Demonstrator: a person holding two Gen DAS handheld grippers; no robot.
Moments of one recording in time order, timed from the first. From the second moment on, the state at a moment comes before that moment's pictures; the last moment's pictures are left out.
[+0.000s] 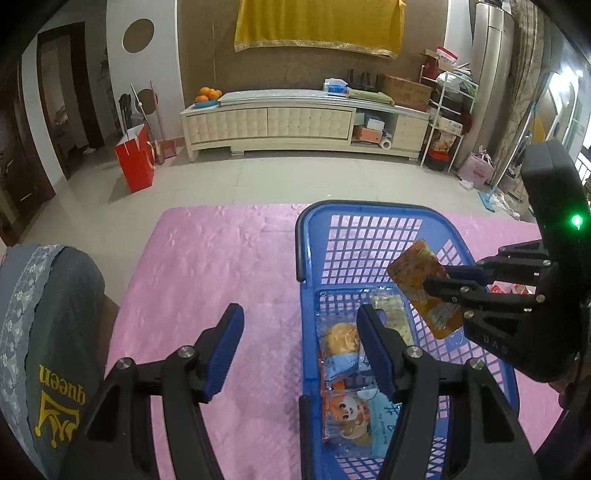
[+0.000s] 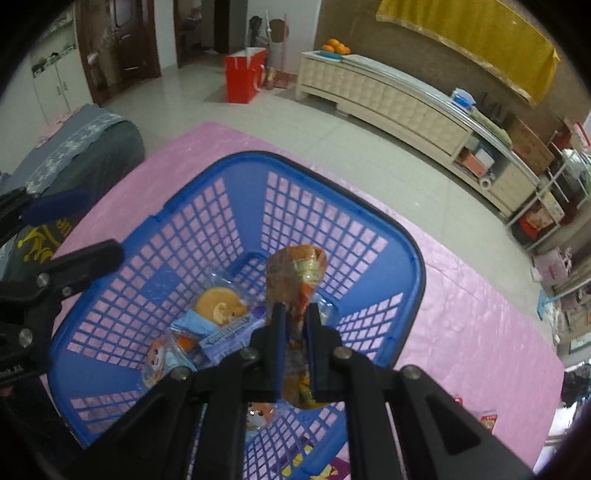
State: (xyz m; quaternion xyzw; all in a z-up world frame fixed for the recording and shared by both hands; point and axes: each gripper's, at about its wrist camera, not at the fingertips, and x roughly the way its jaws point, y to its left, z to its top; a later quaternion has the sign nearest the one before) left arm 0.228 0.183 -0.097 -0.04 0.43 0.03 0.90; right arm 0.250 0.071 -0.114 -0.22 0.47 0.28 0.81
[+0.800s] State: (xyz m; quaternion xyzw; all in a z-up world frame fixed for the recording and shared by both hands) left arm 0.163 0.116 -0.047 -0.02 0.40 0.00 0.92; right arm 0.177 -0.017 -0.037 -0.20 0.41 0.24 0.86
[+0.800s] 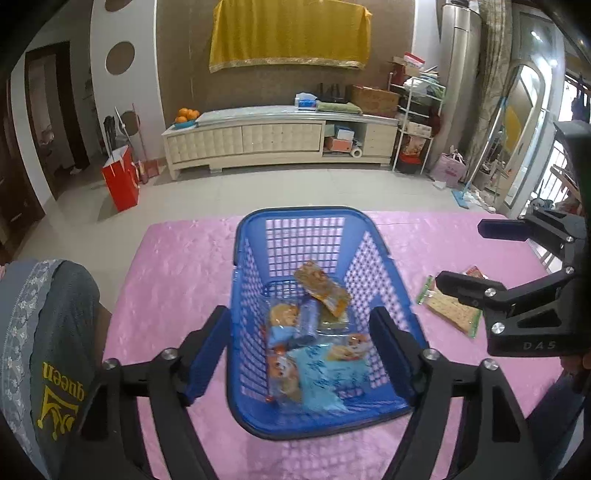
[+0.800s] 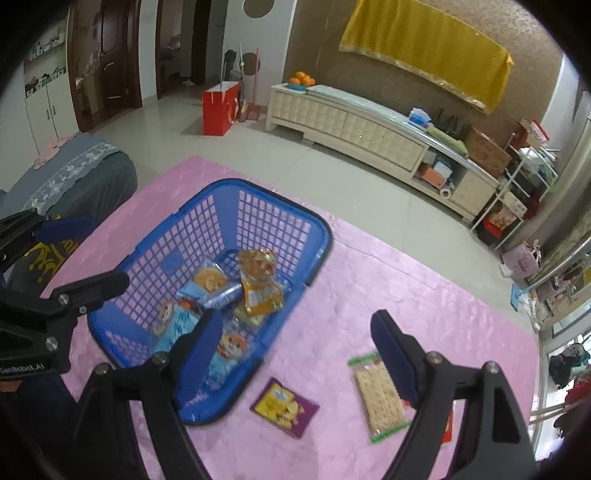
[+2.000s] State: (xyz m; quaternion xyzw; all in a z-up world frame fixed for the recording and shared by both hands) left arm 0.163 -0.102 -0.125 0.05 0.47 -0.10 0.88; right arm 0.155 -0.216 -0.123 -0.09 0.47 0.12 0.87
